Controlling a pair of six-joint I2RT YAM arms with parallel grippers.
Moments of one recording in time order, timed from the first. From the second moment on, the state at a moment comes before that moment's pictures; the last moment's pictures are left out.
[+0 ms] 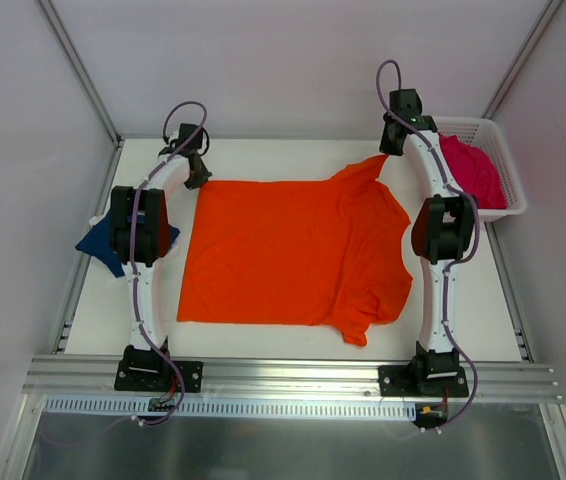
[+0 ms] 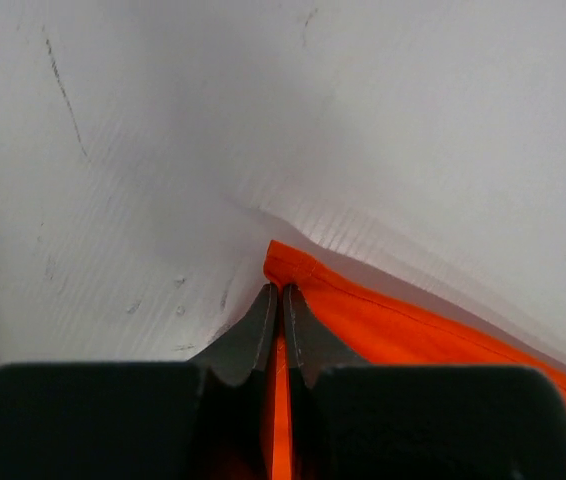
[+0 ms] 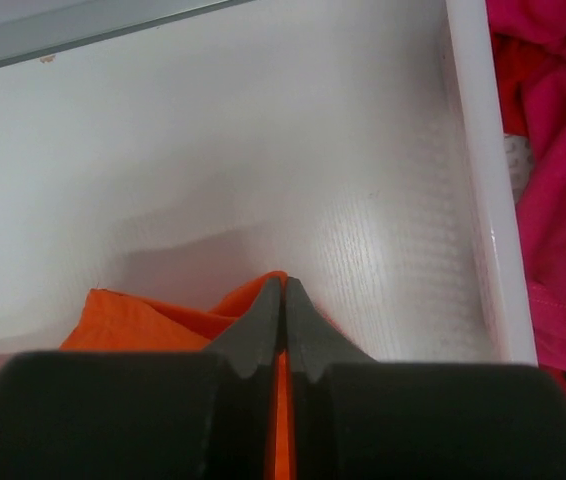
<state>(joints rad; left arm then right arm) -0.10 2.24 1.78 -0.51 -0.24 -0.59 0.12 2.37 2.35 -0.80 0.23 0.25</state>
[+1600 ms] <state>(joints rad) -0.10 1.88 1.35 -0.51 -0.22 -0.66 0.29 1.69 1.37 -0.71 0.31 0.32</state>
